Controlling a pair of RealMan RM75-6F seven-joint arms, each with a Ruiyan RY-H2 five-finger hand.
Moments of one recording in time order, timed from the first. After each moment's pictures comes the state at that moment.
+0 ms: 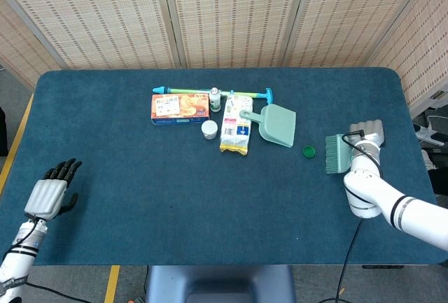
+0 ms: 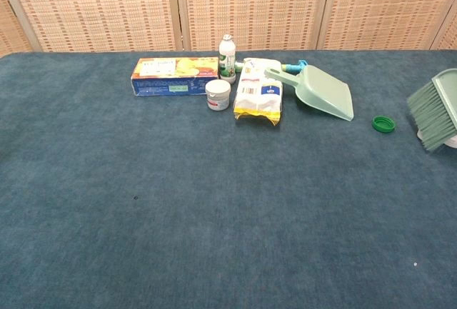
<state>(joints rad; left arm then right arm) -0.33 -1.32 -0.05 -1.25 1.38 1.15 0.02 1.03 -1.15 0.24 -1.51 0.38 0.94 -1.60</state>
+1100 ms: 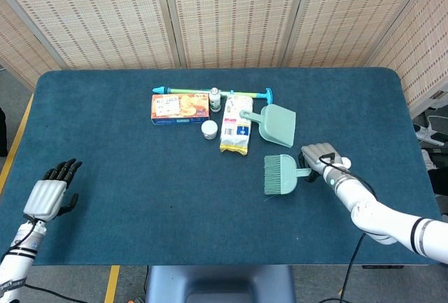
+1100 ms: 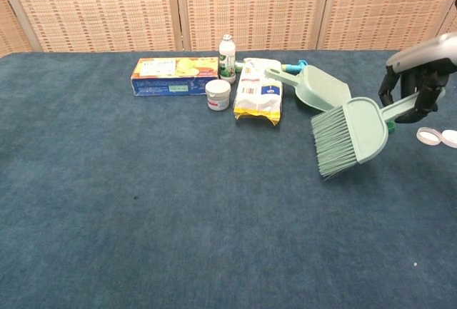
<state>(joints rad) -0.33 -1.30 -0.04 -1.27 1.39 1.16 0.00 0.97 -1.09 0.13 -1.68 -0.14 0.53 -0.83</state>
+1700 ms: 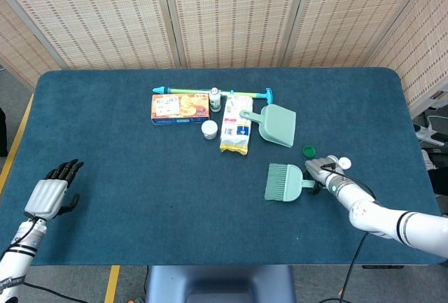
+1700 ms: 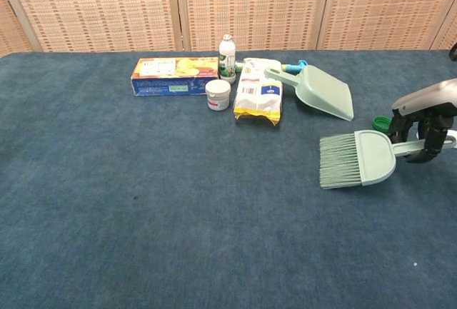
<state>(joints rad) -0.34 -1.30 -0.04 -1.26 1.39 1.12 -0.05 1.08 -1.17 -0.13 -1.54 -0.24 0.41 -0.57</state>
